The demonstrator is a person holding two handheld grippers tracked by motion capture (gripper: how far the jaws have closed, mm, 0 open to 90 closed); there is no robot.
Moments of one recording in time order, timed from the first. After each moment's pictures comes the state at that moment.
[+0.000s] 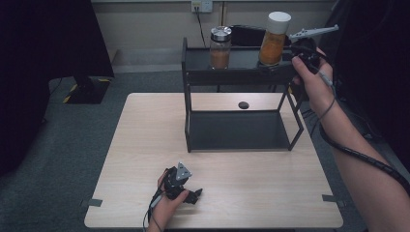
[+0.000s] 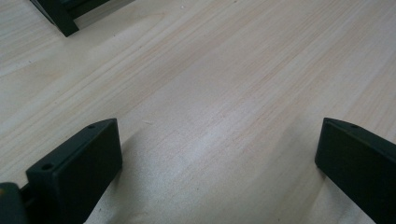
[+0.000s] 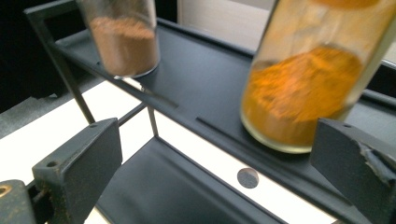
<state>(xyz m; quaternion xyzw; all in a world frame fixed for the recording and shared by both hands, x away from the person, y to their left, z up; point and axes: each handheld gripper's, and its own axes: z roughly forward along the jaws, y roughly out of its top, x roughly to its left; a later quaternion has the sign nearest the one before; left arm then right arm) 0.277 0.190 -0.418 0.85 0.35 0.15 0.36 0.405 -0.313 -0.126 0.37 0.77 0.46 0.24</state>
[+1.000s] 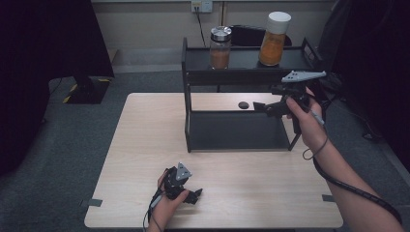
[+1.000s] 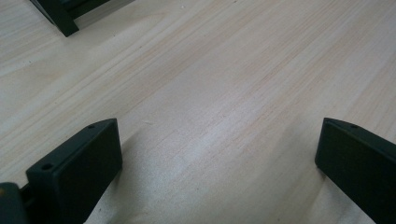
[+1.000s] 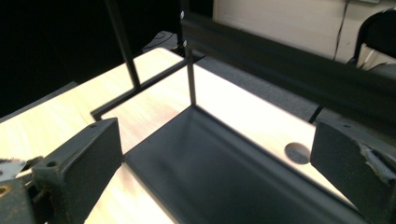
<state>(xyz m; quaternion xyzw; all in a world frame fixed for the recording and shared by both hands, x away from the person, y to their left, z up) 0.277 0.190 -0.418 0.85 0.35 0.15 0.36 0.383 -0.329 -0.216 0.33 0.79 0.49 0.19</state>
